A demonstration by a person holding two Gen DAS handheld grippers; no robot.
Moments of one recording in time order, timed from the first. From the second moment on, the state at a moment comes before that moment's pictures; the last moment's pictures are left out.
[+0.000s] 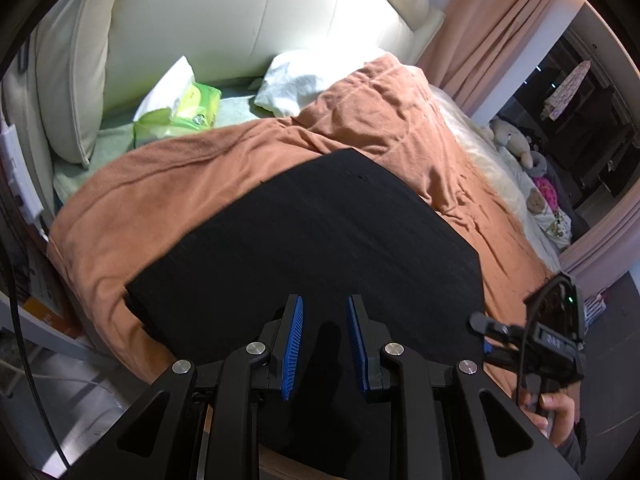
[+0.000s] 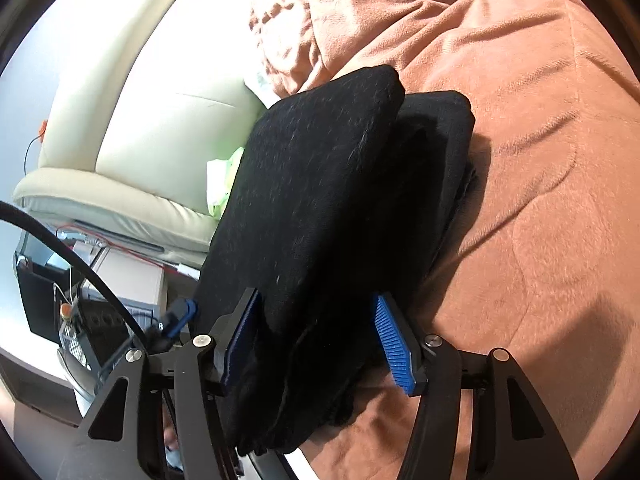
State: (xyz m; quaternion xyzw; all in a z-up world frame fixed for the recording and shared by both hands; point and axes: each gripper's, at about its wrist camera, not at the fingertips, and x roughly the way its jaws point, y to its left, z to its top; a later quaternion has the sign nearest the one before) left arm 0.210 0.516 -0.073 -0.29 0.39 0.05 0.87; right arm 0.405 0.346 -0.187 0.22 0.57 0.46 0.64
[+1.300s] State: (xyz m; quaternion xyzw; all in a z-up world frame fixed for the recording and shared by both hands) left arm 0.265 0.503 -0.074 -0.23 0.40 0.08 0.88; right arm 0.409 0.341 -0.122 -0.04 0.39 0.46 0.80
